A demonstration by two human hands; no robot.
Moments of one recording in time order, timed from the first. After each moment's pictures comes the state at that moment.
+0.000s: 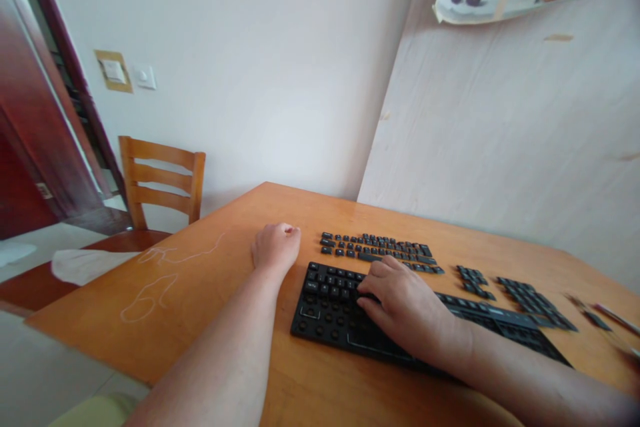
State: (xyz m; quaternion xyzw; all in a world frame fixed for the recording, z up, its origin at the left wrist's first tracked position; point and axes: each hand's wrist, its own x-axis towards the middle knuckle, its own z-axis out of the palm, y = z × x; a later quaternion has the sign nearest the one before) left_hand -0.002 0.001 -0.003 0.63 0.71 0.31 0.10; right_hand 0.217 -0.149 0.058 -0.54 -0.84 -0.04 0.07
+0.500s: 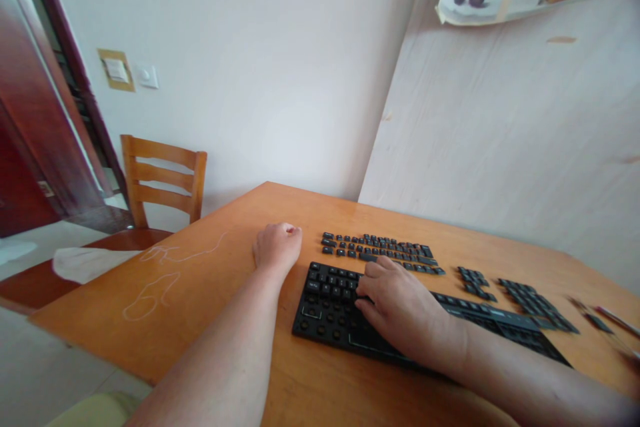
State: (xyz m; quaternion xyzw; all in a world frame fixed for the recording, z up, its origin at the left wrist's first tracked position) left_hand -0.001 0.001 -0.002 0.62 0.72 0.30 0.10; right_hand 0.203 -0.148 0.068 -0.54 -0.84 -0.06 0.01
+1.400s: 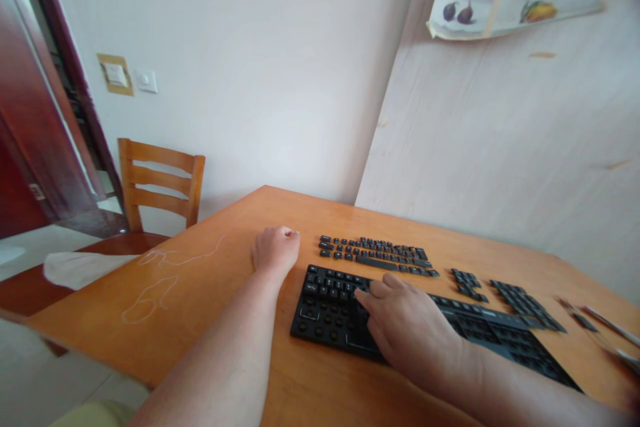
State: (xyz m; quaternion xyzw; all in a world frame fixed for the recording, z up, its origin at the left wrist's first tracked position) left_hand -0.002 0.000 -0.002 0.63 0.71 0.30 0.09; right_hand 0.204 -0.173 0.062 -0.54 -0.84 -0.09 -0.04
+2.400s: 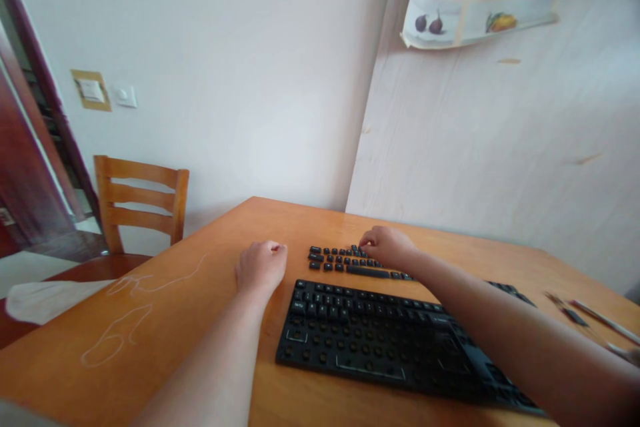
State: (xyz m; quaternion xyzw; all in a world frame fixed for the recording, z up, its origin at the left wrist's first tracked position) left_hand -0.006 0.005 -0.005 0.64 0.71 0.29 0.09; right_hand 0.282 -0.027 0.068 -0.66 -0.75 -0.02 0.05
